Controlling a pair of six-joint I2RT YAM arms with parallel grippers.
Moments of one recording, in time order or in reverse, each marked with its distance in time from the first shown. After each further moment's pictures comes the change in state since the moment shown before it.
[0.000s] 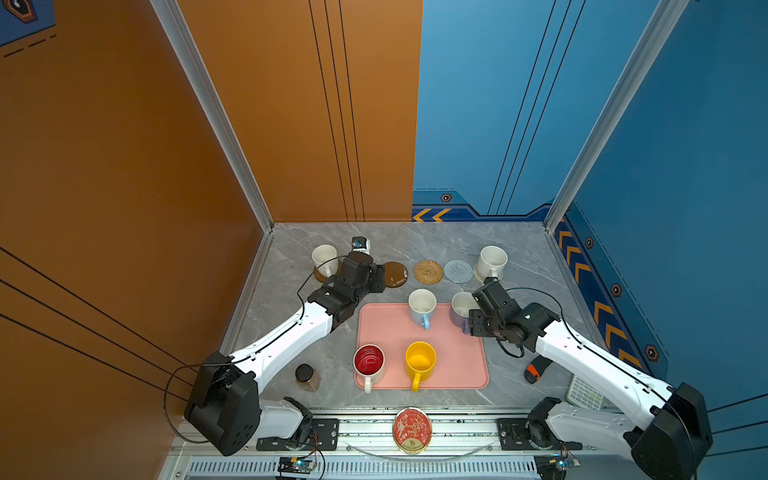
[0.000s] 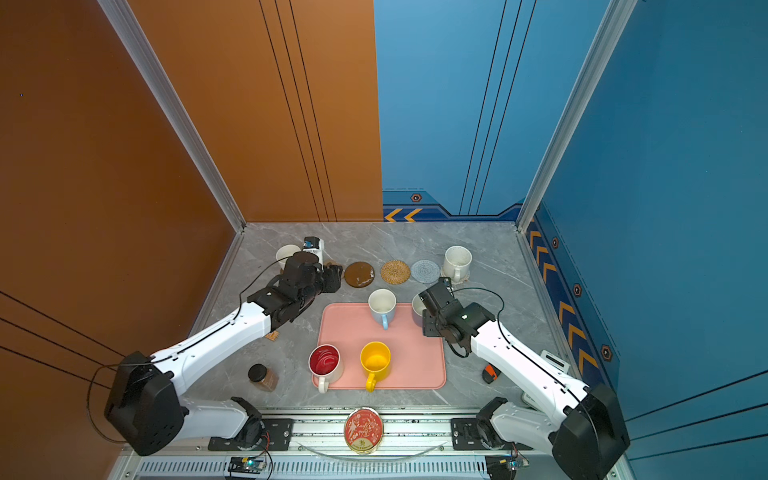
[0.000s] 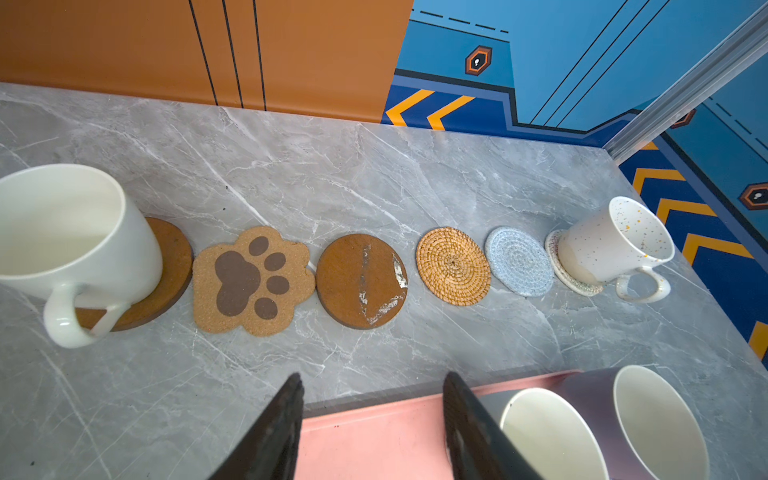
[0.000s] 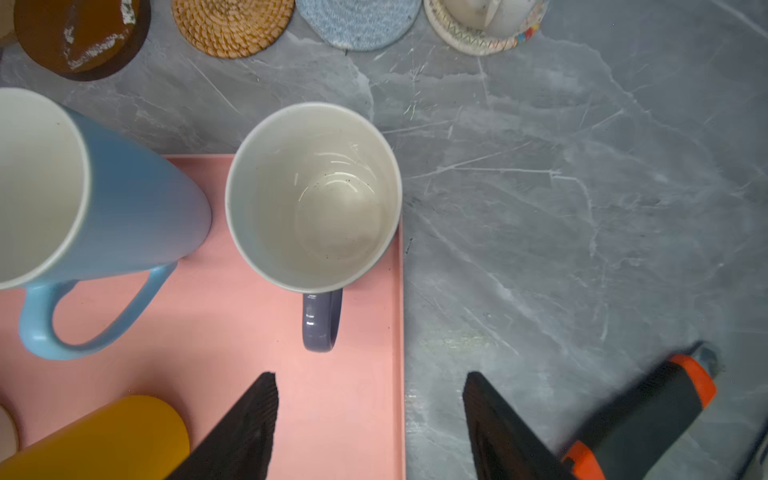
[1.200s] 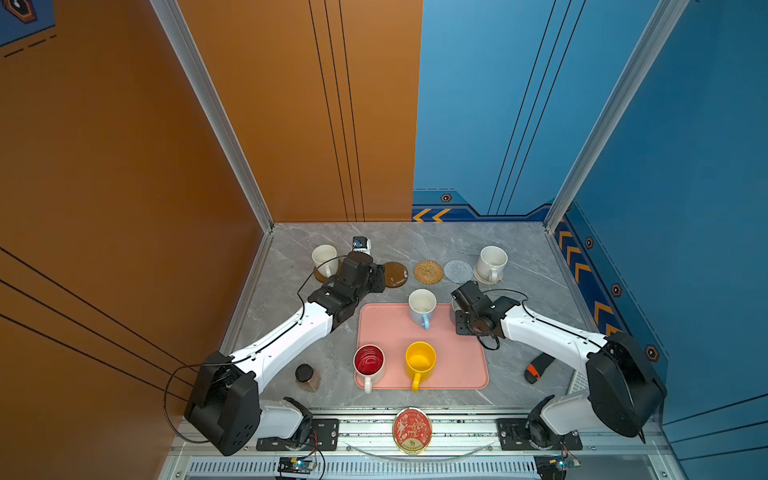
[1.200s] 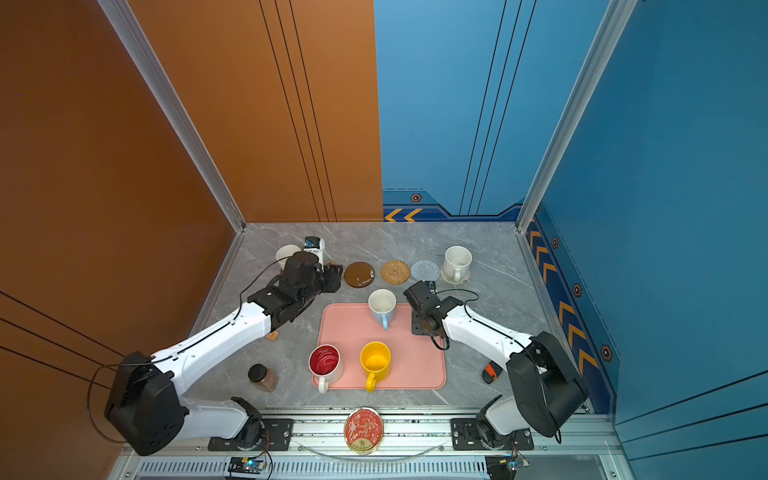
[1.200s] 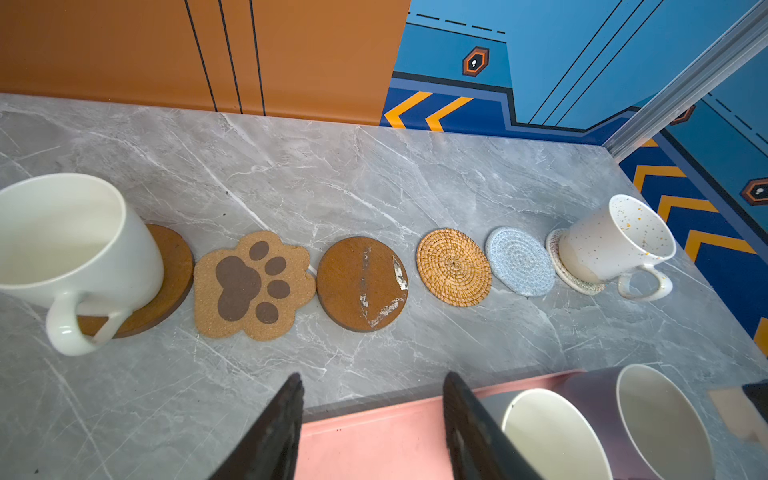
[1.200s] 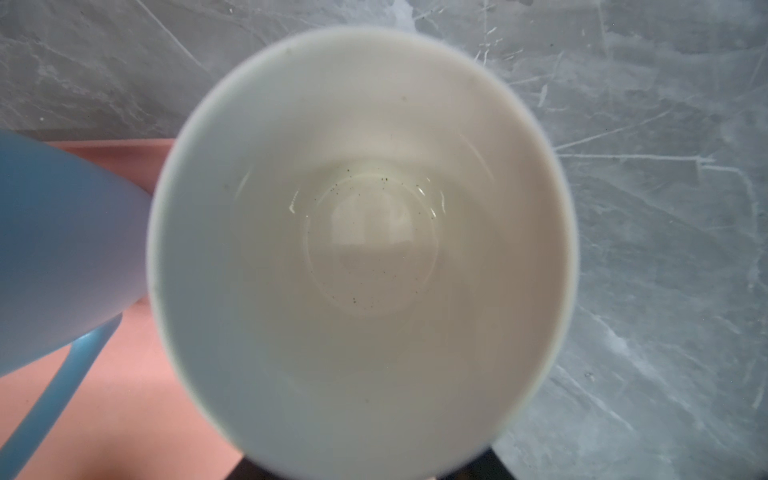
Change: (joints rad) left arm 0.000 0.003 0.000 0.005 0.000 0.019; right arm -0.004 0.279 -0.002 0.189 -0.037 0.032
